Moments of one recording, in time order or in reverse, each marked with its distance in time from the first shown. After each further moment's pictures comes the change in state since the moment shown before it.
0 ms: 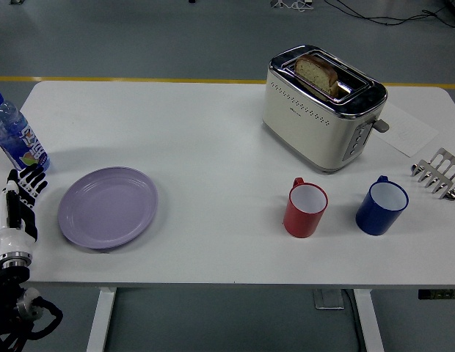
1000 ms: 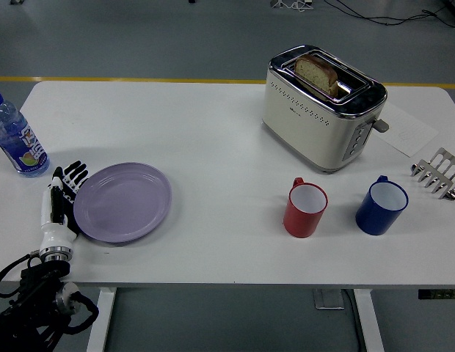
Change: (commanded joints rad) left arm -0.061 -0.068 0.147 -0.001 -0.084 0.036 0.000; right arm 0.005 0.006 -0.009 0.000 0.002 0.001 -0.001
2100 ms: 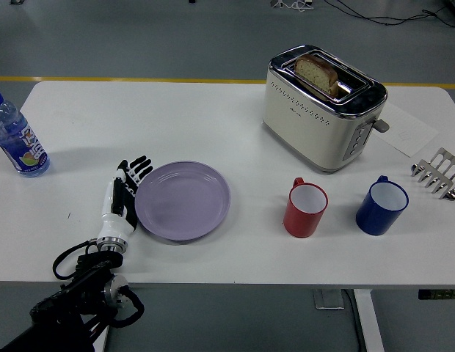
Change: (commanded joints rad) left arm -0.122 -0.097 0.283 0.008 -0.147 0.010 0.000; right arm -0.007 0.004 -0.018 0.000 0.002 0.004 0.000
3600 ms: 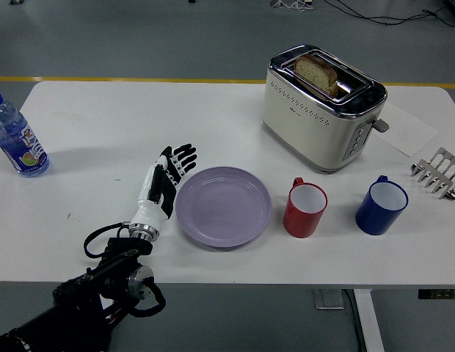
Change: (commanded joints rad) left arm -0.093 -0.009 0.153 -0.053 -0.045 0.012 0.000; right arm 0.002 -0.004 -0.021 0.000 0.031 -0.001 0.005
